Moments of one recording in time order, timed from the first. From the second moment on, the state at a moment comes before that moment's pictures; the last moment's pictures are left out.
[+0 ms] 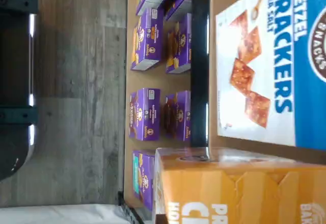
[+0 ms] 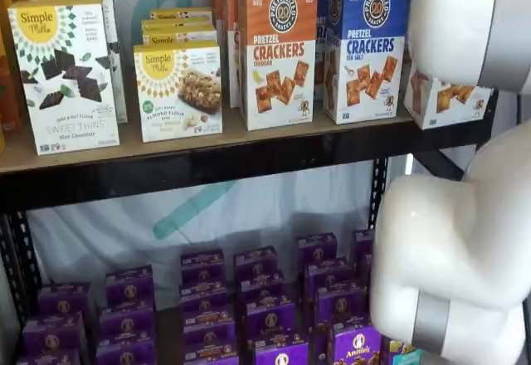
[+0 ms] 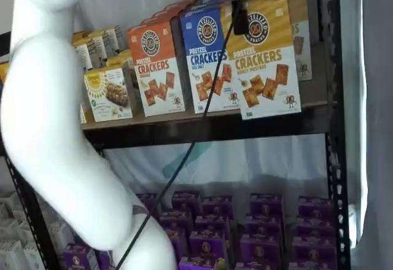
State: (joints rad) arm -0.70 -0.44 -1.52 0.22 1.75 -2.20
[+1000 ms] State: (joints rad) arm -0.45 -0.64 -1.28 0.11 1.79 -1.99
